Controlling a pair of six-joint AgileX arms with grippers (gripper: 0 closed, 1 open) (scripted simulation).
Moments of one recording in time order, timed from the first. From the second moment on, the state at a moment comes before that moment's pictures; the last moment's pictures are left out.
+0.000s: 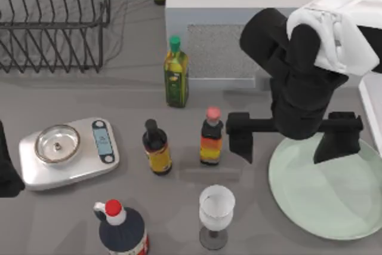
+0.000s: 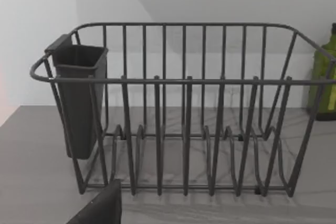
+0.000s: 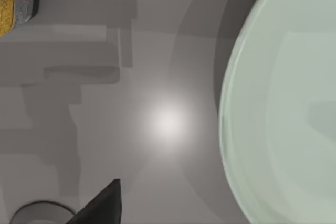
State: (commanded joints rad) left arm 0.00 0.00 0.00 0.00 0.00 0.00; right arm 0.62 1.87 1.38 -1.08 0.00 0.64
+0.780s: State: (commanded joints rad) left arm 0.00 0.00 0.00 0.00 0.00 0.00; right arm 0.62 2.02 1.17 -0.75 -0.03 0.67
